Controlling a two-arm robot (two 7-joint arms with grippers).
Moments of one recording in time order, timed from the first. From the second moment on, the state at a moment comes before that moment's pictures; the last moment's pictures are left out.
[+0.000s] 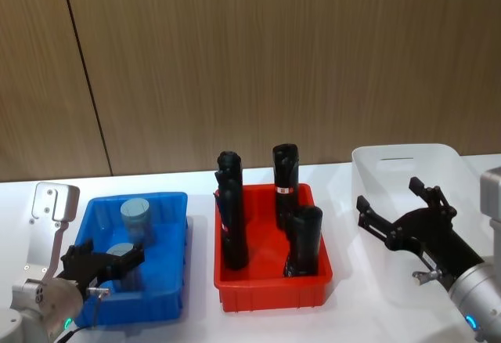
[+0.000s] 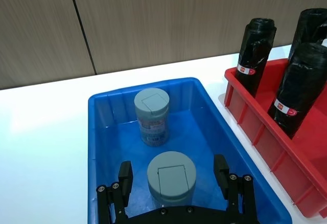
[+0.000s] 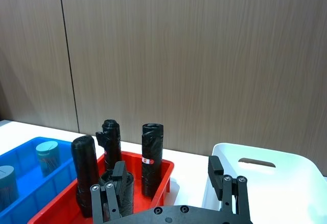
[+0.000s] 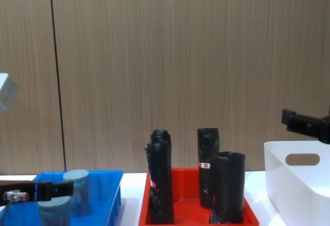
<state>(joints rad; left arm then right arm) -0.25 0.44 0.31 -1.43 -0.53 0.32 0.04 -0.01 0.34 -0.23 -1.77 0.29 0.03 0.07</state>
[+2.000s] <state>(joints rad) -0.38 0.38 0.31 -1.21 -0.47 0.39 -0.11 -0.01 0.34 -0.23 -1.77 0.29 0.03 0.07</state>
